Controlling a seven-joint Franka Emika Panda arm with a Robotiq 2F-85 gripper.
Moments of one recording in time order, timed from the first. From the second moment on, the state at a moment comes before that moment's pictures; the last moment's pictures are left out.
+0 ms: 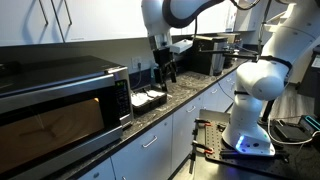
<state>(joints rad) 0.04 -0.44 0.18 -2.41 0.10 1.78 0.40</state>
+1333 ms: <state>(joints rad) -0.19 -0.63 0.07 -2.56 0.04 1.77 0.81</state>
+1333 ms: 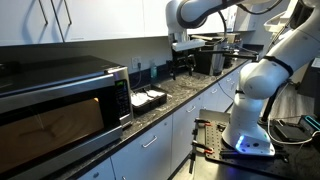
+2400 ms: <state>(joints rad) -0.32 -0.62 -0.08 -2.56 -0.14 1.83 0.77</state>
